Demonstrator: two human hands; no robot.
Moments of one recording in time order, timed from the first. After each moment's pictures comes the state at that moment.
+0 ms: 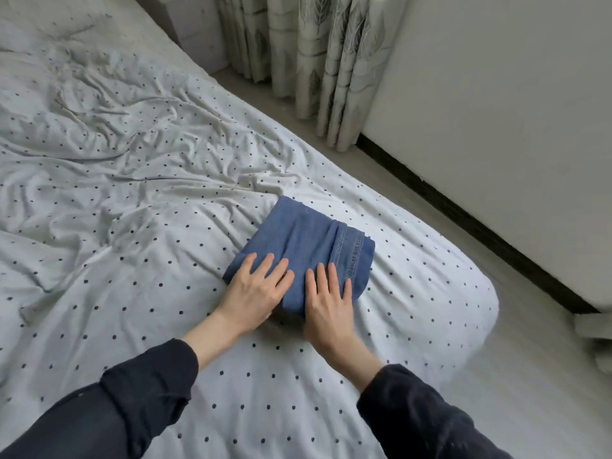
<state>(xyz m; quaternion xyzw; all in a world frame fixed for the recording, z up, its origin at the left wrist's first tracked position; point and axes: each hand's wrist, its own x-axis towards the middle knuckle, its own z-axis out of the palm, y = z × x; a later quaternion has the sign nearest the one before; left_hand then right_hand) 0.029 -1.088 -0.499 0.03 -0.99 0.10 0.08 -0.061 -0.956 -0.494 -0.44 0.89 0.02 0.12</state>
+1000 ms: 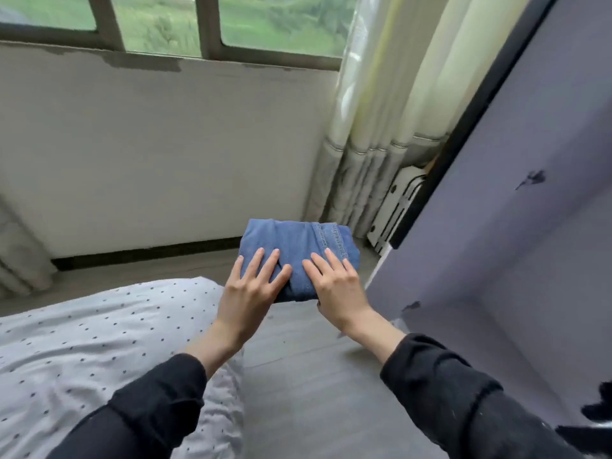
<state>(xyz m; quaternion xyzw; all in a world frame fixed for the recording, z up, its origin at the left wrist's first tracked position) -0.098 -0.683 -0.317 -0.32 -0.89 -0.04 0.32 -0.062 -0.506 -0.294 -0.09 0.97 0.05 -0.20</state>
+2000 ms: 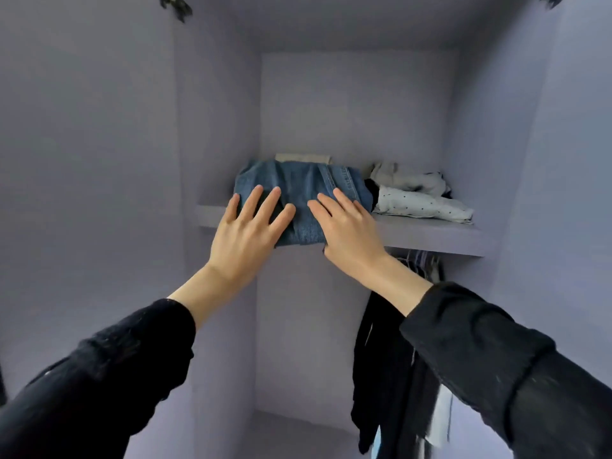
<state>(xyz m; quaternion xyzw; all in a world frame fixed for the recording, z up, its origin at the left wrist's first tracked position) -0.049 -0.117 0.063 -0.64 -0.51 -0.24 0.53 0.132 -0.070 0.077 0.33 0.80 0.33 -0.38</state>
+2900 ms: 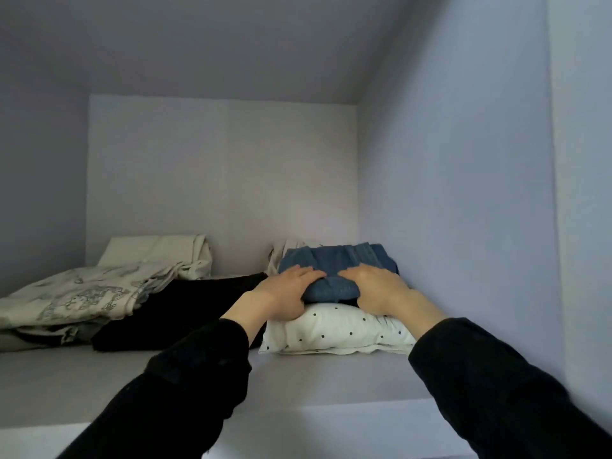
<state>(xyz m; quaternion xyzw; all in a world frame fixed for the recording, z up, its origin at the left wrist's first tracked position) 0.169 0.333 0.165 -0.86 -0.47 -0.14 0.14 0.354 0.307 0.168 0.60 0.76 0.19 -0.13</state>
